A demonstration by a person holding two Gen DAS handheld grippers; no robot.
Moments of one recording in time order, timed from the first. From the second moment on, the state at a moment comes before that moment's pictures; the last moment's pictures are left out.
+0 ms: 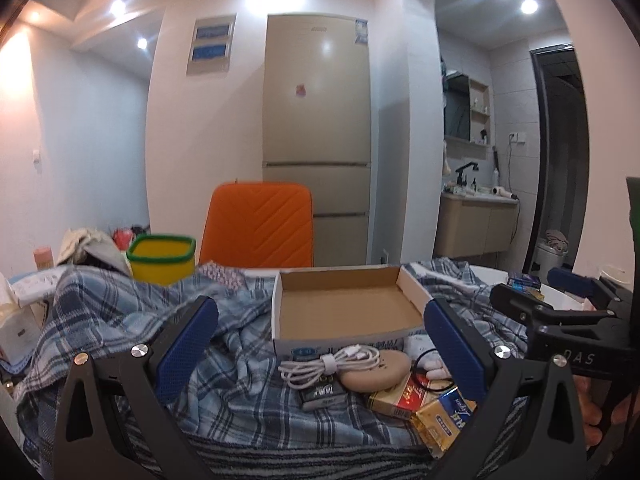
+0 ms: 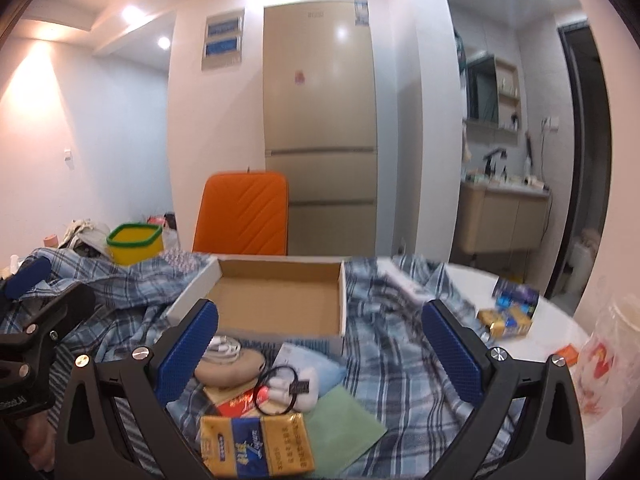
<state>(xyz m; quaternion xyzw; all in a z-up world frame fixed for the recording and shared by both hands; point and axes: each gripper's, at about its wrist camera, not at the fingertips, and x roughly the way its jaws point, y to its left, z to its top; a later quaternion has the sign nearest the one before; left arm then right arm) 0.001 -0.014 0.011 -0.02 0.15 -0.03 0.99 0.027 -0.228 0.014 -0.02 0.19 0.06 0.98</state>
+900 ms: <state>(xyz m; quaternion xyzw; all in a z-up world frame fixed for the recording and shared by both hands) 0.021 0.012 0.007 -0.05 0.22 -0.01 0.98 0.064 -0.178 -0.075 -0.09 0.44 0.14 0.88</state>
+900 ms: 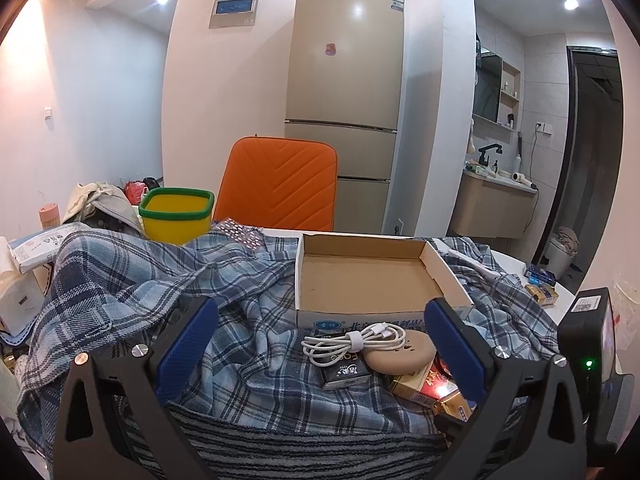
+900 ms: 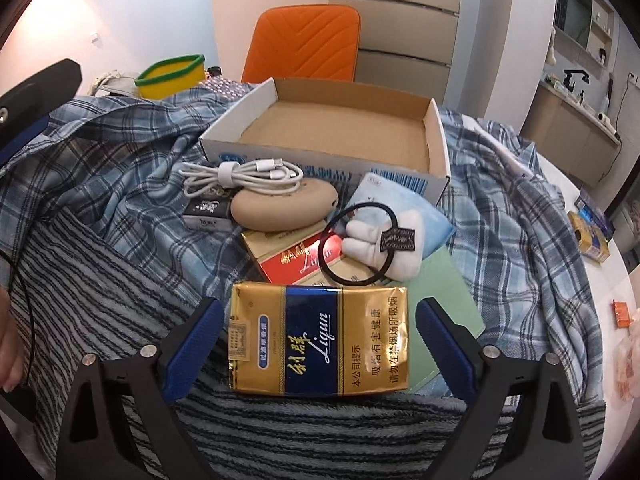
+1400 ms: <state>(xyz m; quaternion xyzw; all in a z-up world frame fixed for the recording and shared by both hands) 0.040 -0.009 0.005 -0.02 0.25 -0.05 0.97 0.041 -0.226 -0.016 -0.06 0.27 0.02 0.96</state>
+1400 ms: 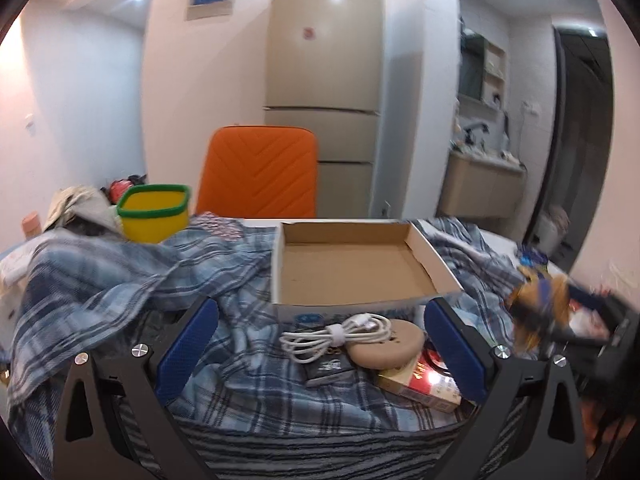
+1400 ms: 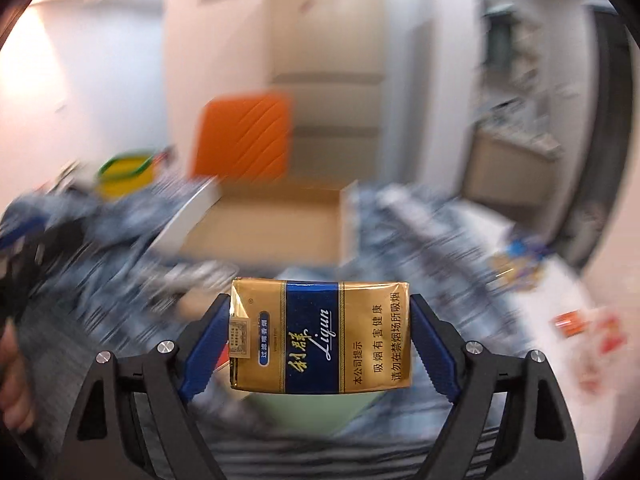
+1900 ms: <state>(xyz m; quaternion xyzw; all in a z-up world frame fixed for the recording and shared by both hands) 0.105 -0.113 -0.033 0.02 0.44 -0.18 0.88 0.020 -0.299 0.018 0.05 0.19 -0.08 0.98</state>
